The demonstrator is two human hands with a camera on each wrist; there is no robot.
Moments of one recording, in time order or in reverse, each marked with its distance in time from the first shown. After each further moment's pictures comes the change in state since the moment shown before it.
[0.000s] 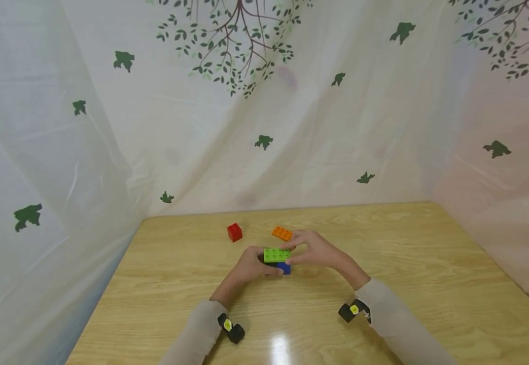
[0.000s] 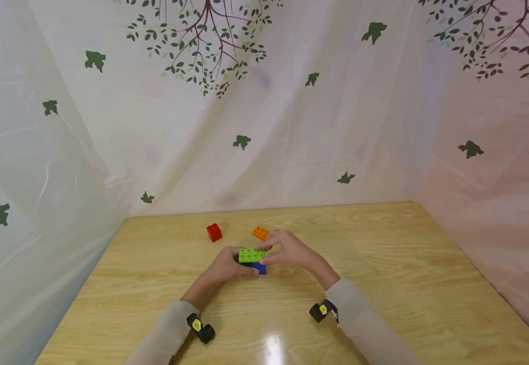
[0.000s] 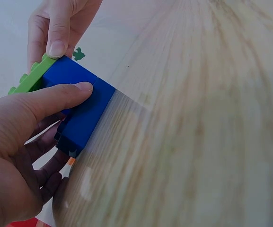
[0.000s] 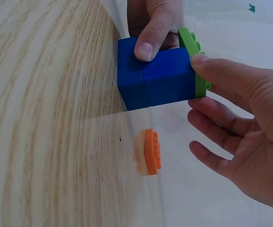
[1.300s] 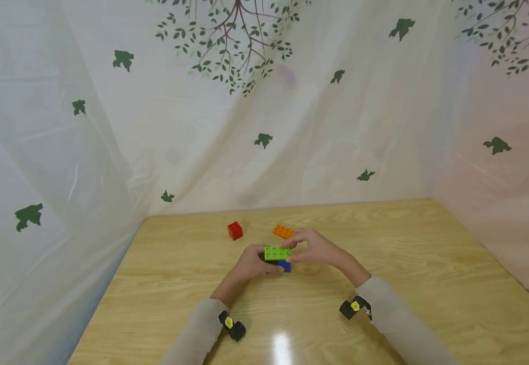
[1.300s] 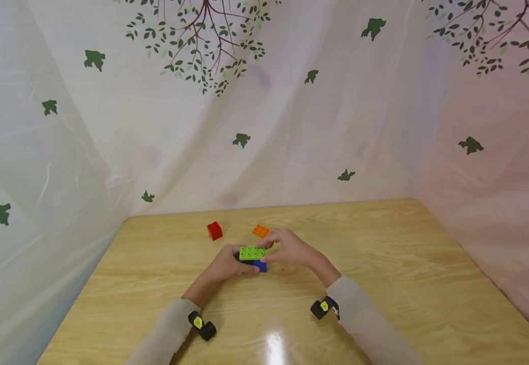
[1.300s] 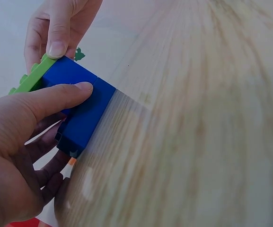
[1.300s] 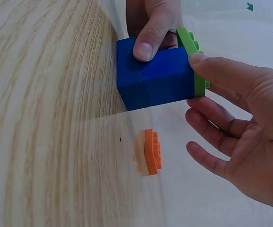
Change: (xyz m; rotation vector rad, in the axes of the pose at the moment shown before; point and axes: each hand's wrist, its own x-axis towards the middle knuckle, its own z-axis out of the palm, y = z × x) left_hand 0.003 -0.008 0.000 0.022 0.006 0.005; right_hand 0.000 0.006 0.003 0.050 0.012 0.000
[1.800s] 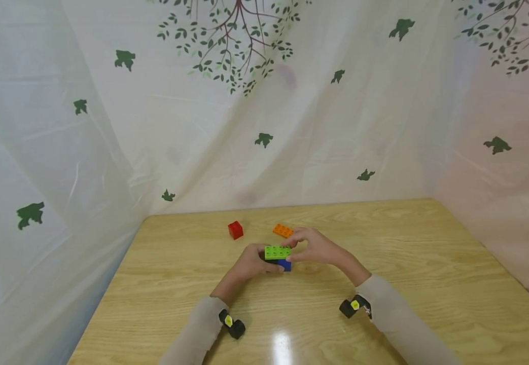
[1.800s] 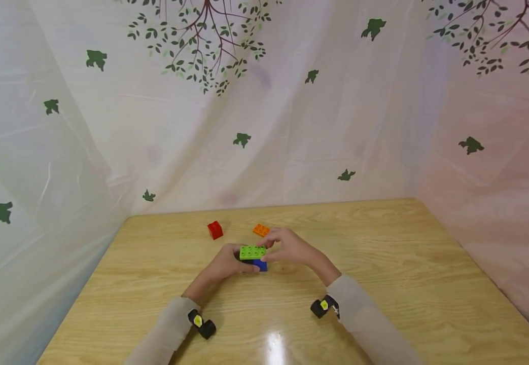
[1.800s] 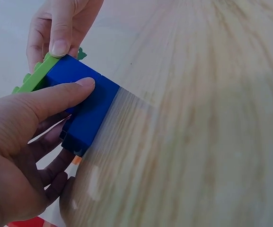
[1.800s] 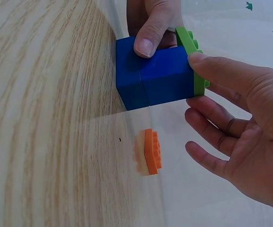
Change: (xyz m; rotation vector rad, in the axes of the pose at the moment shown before) left_hand 0.000 0.002 -0.002 0.001 -0.001 0.025; right_hand 0.001 0.003 -0.001 0.018 -0.008 -0.017
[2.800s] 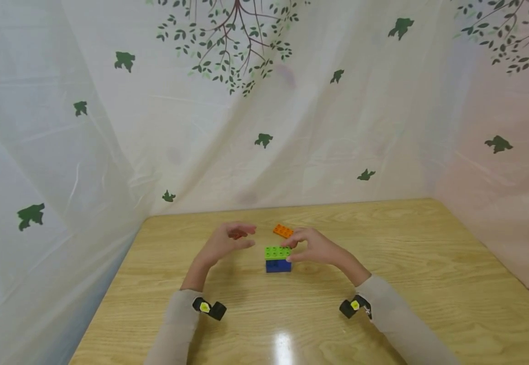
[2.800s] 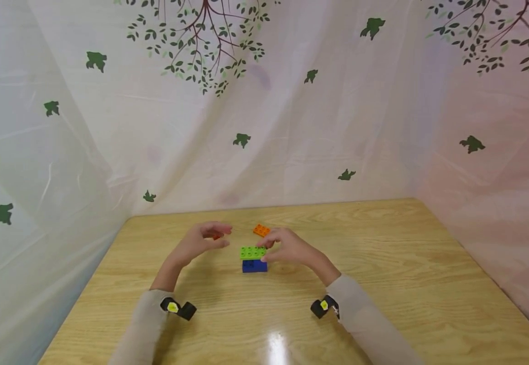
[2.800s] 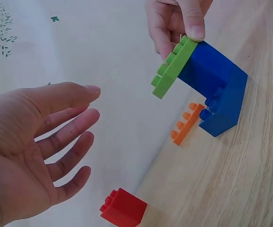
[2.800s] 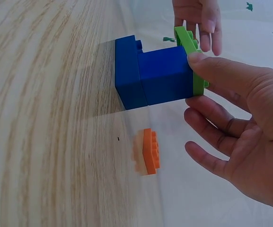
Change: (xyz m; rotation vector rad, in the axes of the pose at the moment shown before) left_hand -0.017 0.041 -0.083 0.047 0.027 0.070; right_hand 0.001 0.002 0.000 0.022 -0.005 0.005
